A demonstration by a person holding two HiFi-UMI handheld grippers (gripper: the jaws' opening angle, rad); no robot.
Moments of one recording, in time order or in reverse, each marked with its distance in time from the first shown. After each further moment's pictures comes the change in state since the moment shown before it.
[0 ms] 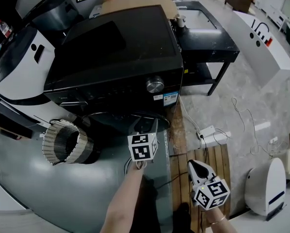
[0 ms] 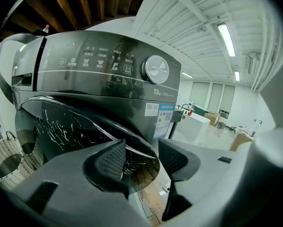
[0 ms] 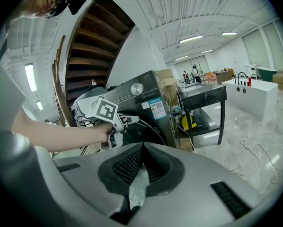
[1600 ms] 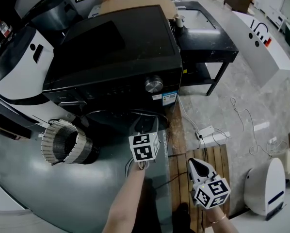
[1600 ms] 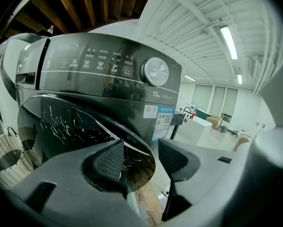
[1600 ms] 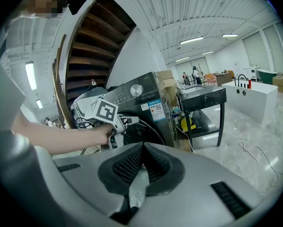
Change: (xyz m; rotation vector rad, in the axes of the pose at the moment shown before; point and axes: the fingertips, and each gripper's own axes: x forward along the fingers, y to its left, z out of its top) left arm 0.001 -0.004 0.003 -0.029 -0.033 0.022; right arm 0.001 -0.003 0.006 -0.018 -0.009 -0.007
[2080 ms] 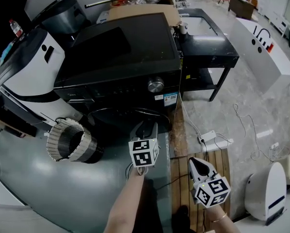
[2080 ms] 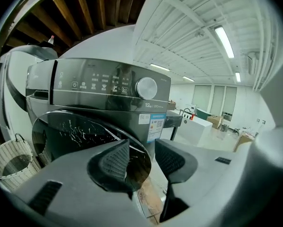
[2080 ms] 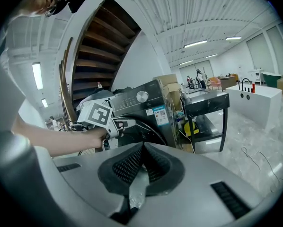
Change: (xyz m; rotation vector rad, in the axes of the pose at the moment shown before) left arm -0.064 -0.019 0.009 0.031 -0.033 0.016; right arm -0.039 0.014 0.010 -0.036 -0.033 0.039
